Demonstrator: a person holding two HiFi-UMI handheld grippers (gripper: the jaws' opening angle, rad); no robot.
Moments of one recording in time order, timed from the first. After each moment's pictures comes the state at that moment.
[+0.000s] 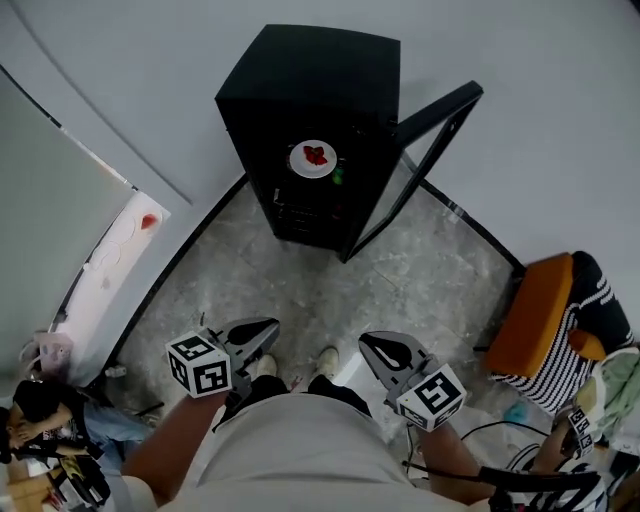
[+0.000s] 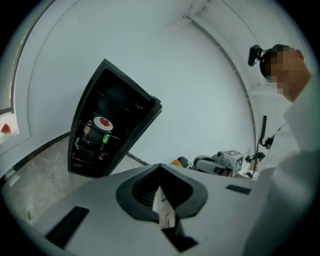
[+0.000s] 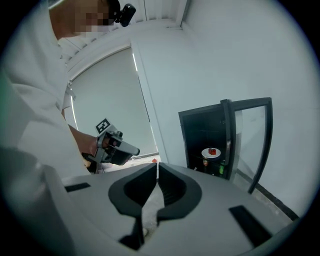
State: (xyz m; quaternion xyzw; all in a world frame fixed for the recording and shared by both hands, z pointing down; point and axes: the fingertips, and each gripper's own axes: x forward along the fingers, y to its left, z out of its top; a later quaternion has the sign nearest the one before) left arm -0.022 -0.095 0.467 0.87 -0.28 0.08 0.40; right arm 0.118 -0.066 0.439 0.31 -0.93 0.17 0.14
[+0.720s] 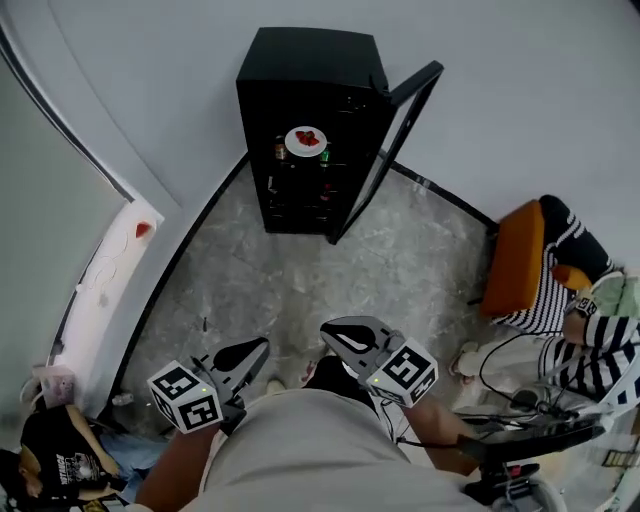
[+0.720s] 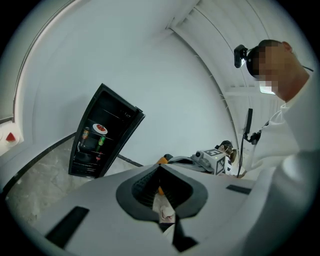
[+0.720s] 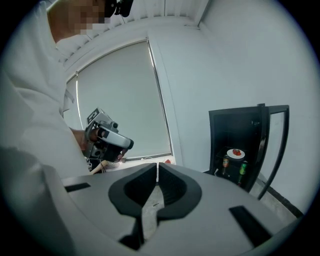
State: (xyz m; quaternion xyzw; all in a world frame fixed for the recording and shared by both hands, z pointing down) left arm -0.165 0.052 0.405 0.91 -0.22 0.06 0.35; right arm -0.075 0.052 0.427 0.30 -0.93 0.15 0.15
